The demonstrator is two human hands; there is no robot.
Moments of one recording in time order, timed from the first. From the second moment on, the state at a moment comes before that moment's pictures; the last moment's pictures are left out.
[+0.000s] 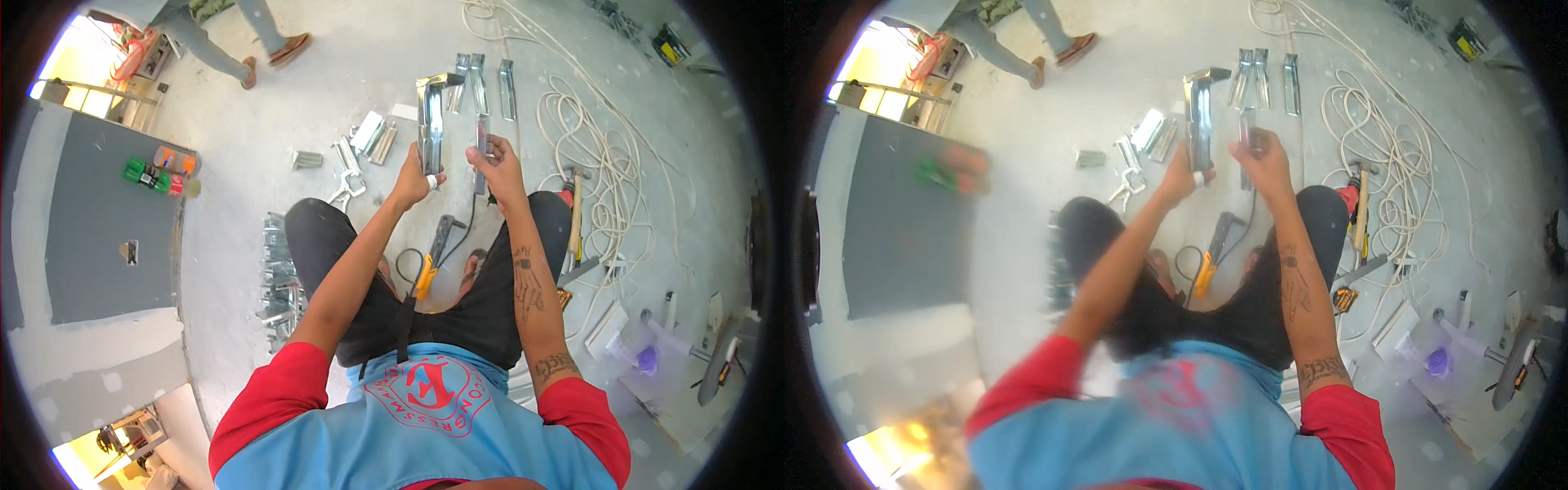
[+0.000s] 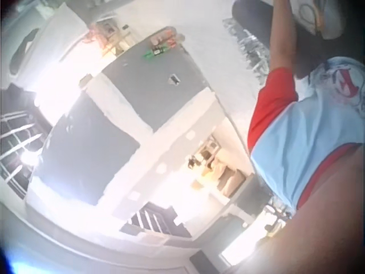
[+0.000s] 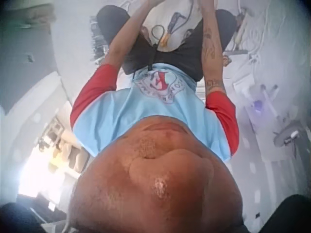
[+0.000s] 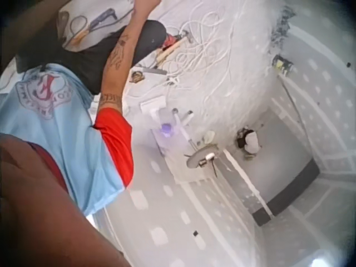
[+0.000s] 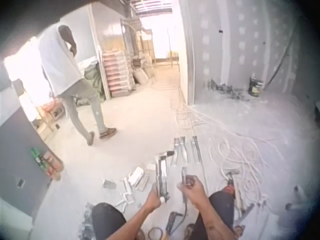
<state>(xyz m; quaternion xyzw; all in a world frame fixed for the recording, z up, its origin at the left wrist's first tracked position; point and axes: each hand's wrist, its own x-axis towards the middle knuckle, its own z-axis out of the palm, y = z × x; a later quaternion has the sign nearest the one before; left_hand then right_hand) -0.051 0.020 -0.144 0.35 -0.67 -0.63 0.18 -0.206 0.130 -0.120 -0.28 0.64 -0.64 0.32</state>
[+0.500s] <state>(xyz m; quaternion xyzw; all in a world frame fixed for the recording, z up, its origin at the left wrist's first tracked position) -0.020 0.003 -0.113 0.19 -0.47 -0.84 0.18 -0.177 0.135 -0.097 -0.53 0.64 -0.49 0.25</state>
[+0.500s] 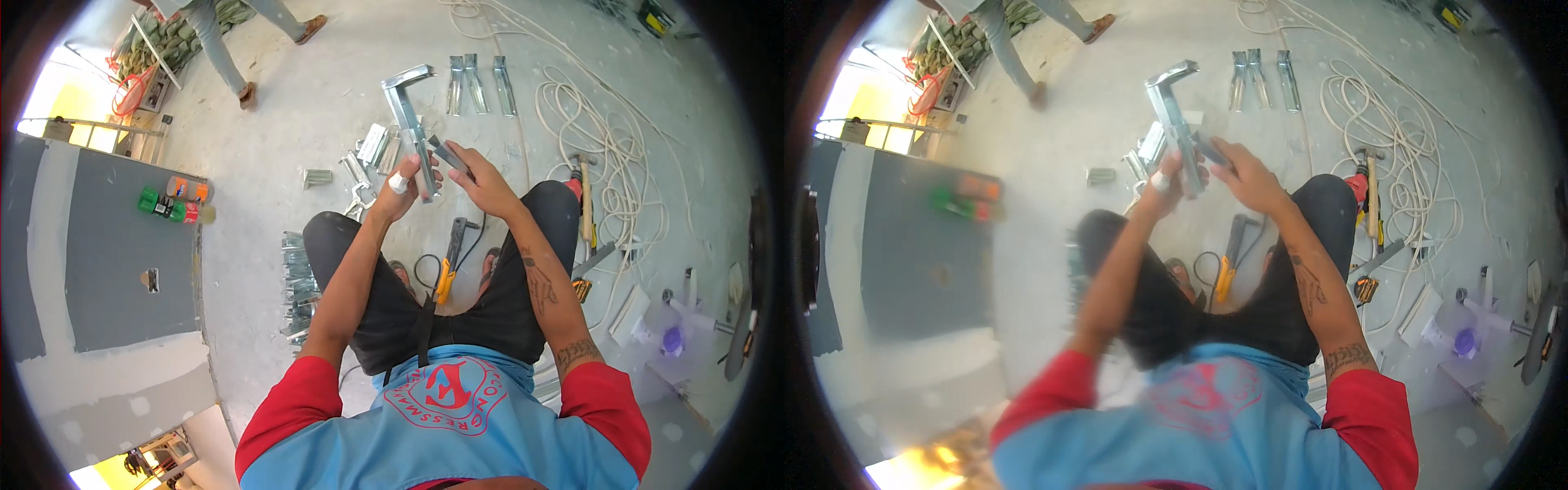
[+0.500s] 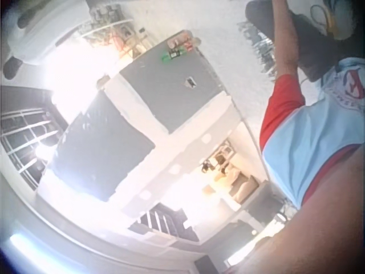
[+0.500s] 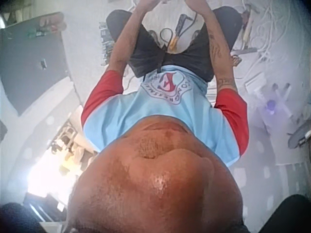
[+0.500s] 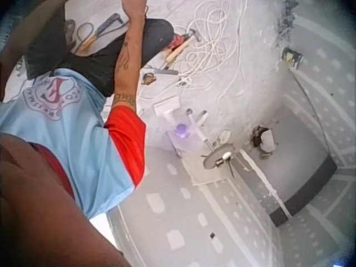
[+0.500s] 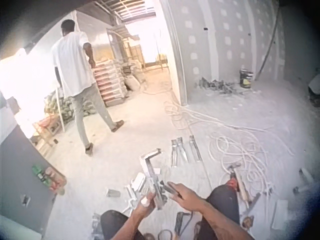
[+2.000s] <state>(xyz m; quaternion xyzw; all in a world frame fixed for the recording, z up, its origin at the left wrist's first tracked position) -0.006 0.006 -0.138 0.25 -0.77 -0.54 0.23 -0.142 0.136 -0.105 -0.51 0.74 -0.40 0.17</state>
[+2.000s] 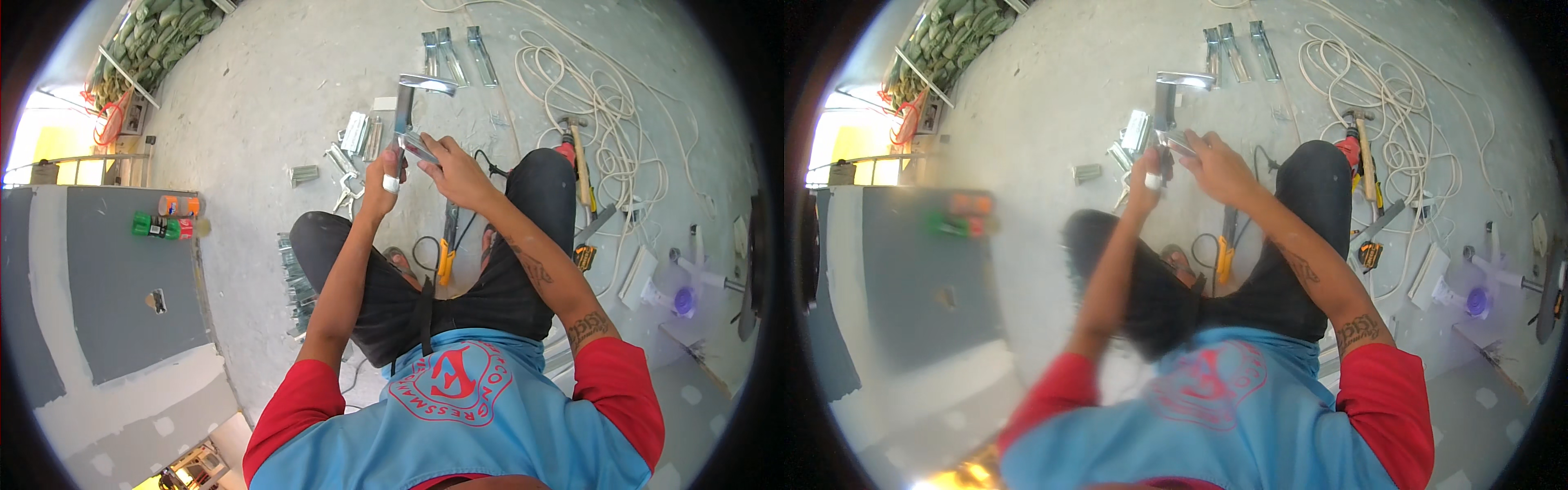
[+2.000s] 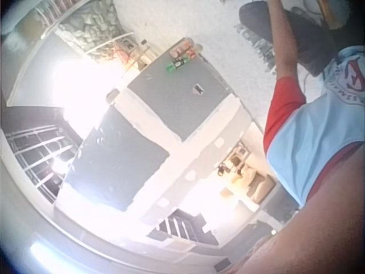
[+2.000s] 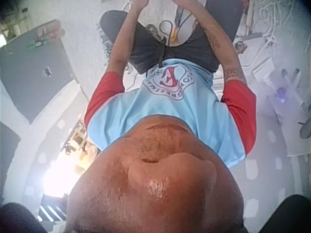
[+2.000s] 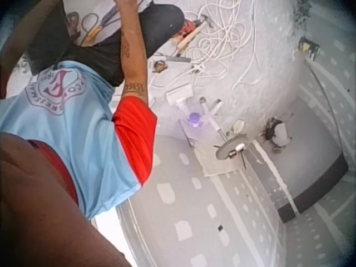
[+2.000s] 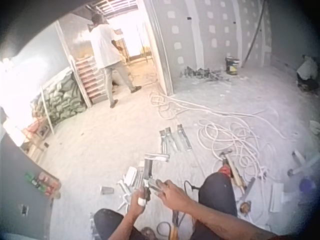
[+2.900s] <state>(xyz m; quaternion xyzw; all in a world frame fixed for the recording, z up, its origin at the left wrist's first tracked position) 0.001 -0.001 -0.132 0.17 -0.82 -0.52 0.16 -0.170 0.145 -0.095 -0.57 0.71 -0.37 0.15</state>
